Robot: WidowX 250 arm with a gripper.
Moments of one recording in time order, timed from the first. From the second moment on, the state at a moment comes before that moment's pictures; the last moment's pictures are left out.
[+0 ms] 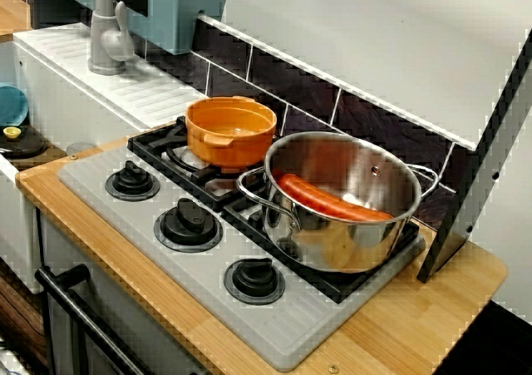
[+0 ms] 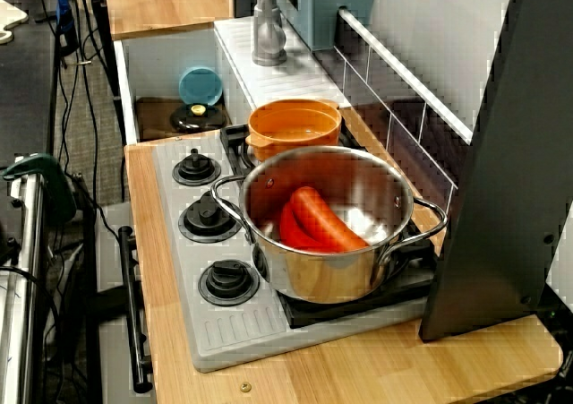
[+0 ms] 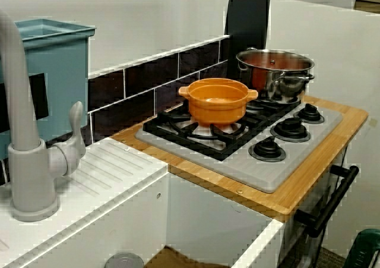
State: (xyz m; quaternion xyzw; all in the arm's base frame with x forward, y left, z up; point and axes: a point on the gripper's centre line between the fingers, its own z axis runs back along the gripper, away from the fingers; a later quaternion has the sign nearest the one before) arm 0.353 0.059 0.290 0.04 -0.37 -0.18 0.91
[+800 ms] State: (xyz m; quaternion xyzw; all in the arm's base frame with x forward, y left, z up) arm 0.349 0.061 0.271 0.03 -0.32 -0.27 0.91
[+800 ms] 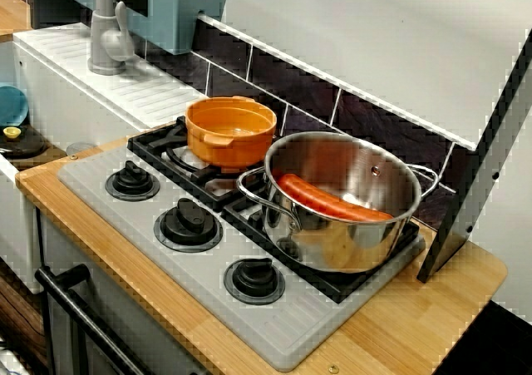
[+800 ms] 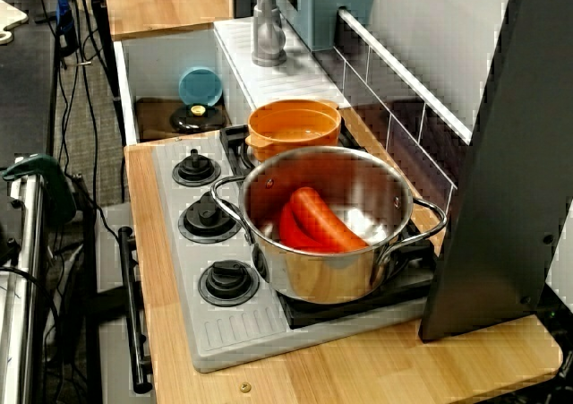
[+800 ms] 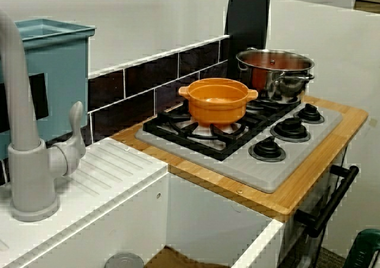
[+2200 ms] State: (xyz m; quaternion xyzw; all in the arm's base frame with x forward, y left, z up) arm 0.327 0.087 0.202 -0.07 -0.26 -0.69 0.67
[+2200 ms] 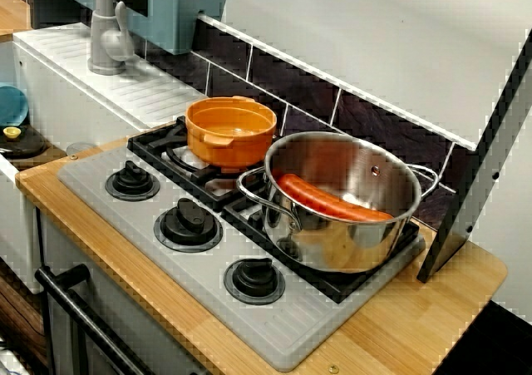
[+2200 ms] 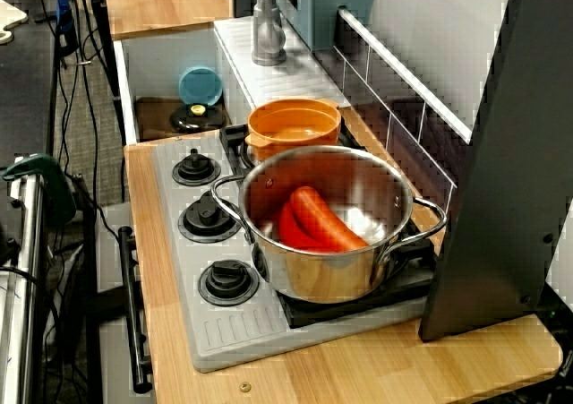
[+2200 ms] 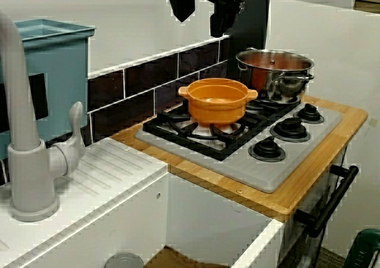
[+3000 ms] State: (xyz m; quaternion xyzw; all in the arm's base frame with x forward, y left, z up) arm 0.332 0.091 0.151 -0.07 -0.32 -0.72 0.62
